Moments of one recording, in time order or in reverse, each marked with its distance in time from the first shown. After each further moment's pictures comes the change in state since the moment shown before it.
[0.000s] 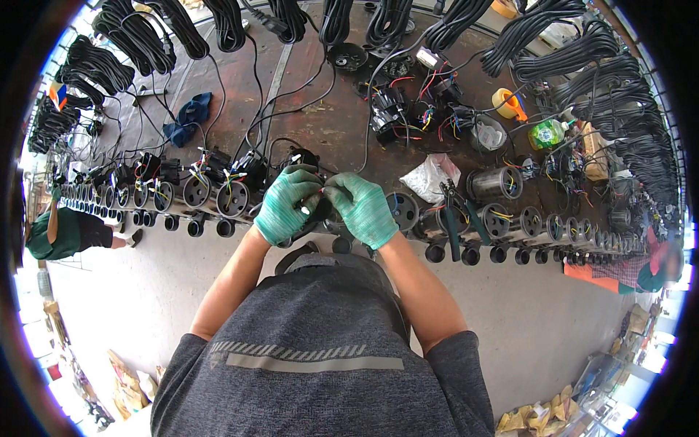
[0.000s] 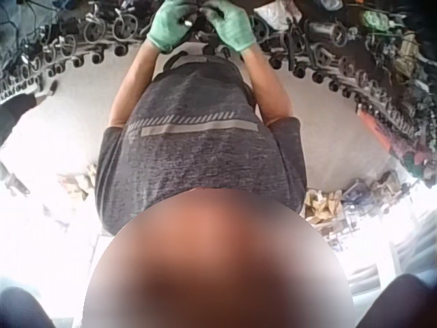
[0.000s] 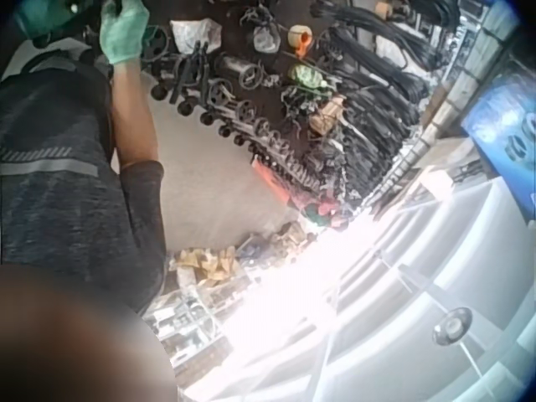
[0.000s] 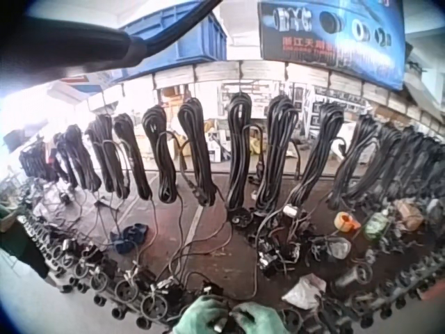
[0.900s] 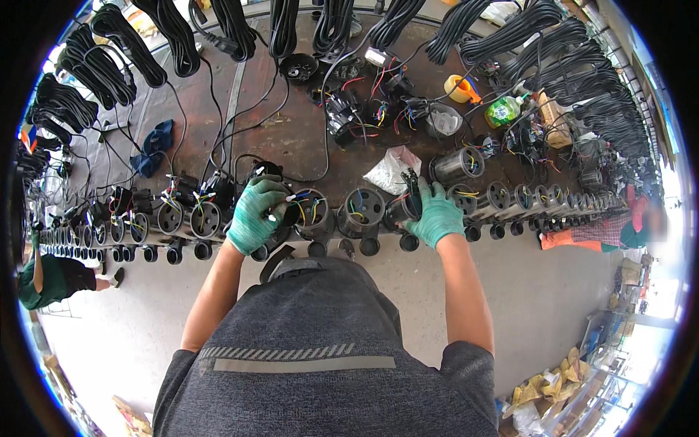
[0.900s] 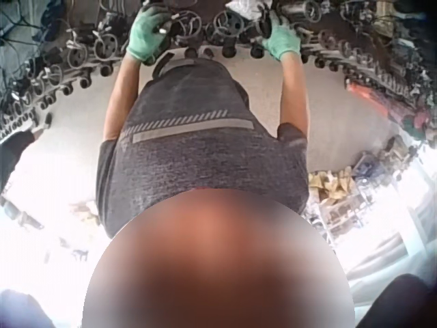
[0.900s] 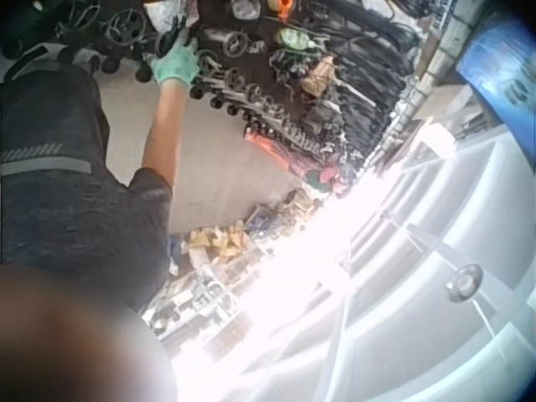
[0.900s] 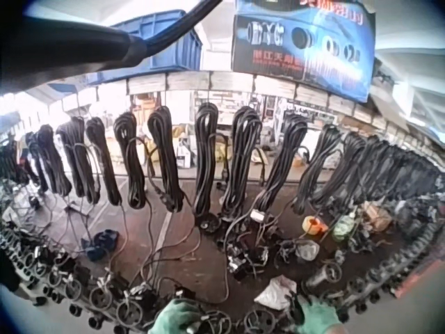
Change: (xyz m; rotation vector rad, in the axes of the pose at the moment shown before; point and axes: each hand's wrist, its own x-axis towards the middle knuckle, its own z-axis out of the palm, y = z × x) left_hand 0.004 -0.005 0.002 -0.038 -0.010 0.037; right_hand -0.083 0.031 -0.163 -1.213 -0.076 0.619
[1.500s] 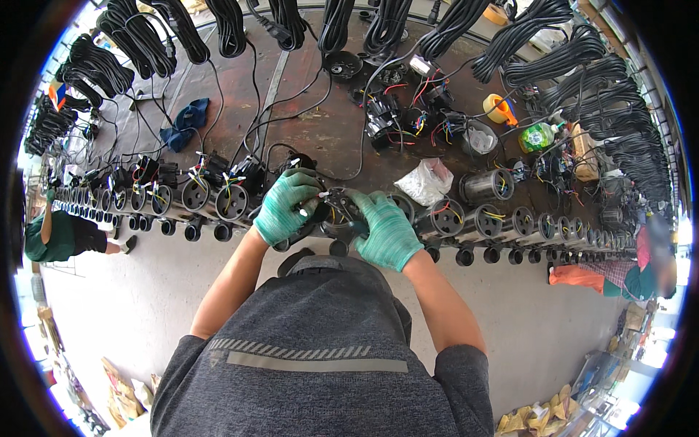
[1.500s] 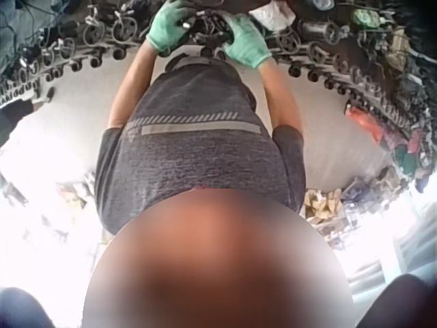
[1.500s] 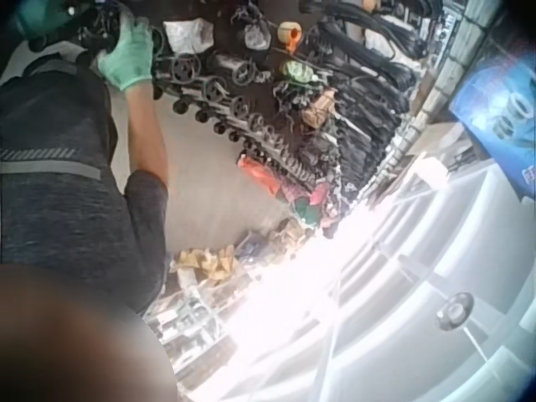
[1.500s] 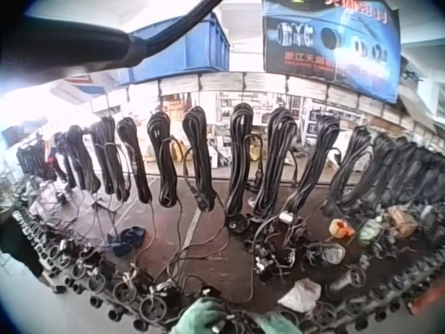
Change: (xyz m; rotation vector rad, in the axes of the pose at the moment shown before) left_hand -0.007 -0.004 0.000 0.020 0.032 0.030; right_hand -0.015 -0.133 -0.009 0.504 -0.005 -0.647
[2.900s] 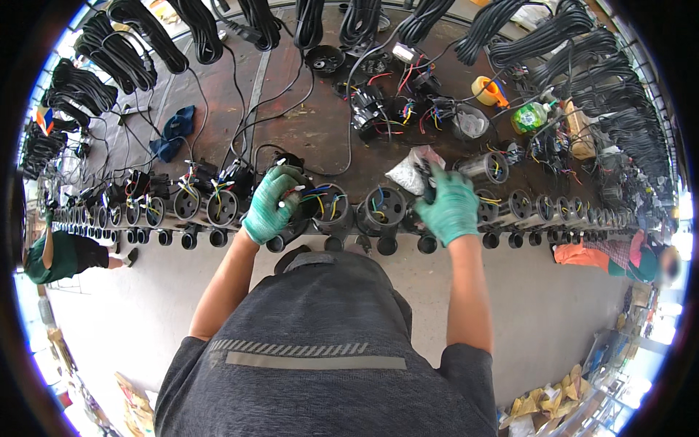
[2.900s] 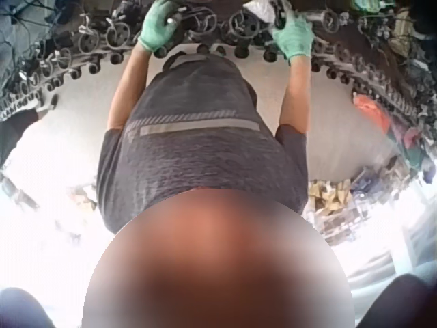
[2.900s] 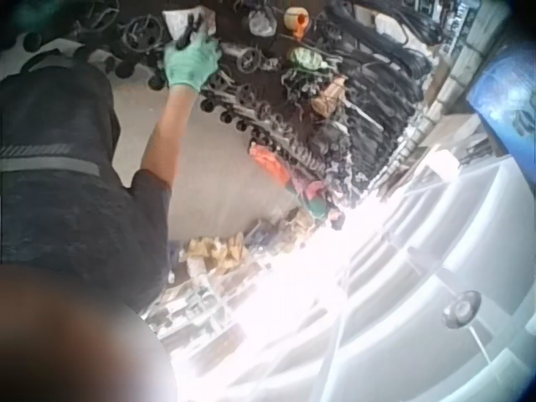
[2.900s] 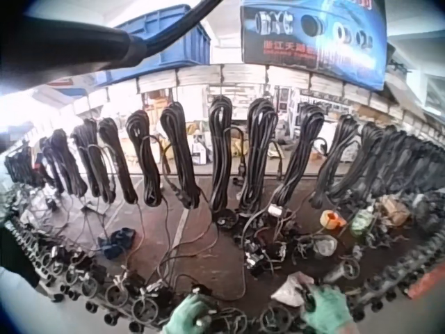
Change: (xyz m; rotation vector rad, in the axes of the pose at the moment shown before) left_hand 0.006 0.000 -0.002 -0.124 0.000 -0.086; right_hand -0.037 0.082 -0.062 -0.434 0.255 0.465
